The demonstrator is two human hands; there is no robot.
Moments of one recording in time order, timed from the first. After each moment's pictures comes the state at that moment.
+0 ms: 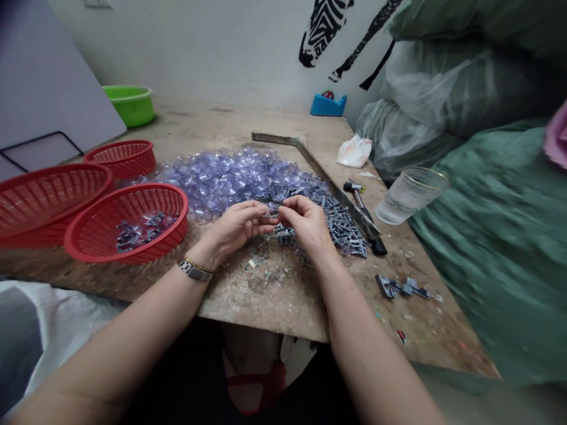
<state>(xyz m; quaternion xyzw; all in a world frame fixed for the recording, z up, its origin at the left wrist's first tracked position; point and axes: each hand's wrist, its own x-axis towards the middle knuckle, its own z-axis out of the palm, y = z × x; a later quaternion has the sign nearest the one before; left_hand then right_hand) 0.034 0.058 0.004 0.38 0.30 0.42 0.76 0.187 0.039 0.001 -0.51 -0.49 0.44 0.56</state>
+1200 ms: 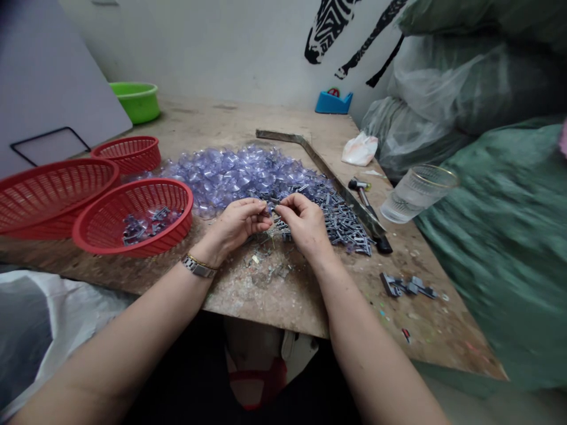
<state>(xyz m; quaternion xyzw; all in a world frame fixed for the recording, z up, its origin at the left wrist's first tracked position) 0.028 0.057 -0.002 0.39 0.32 0.44 0.74 0.179 0.035 -0.001 -0.54 -0.59 0.30 0.52</state>
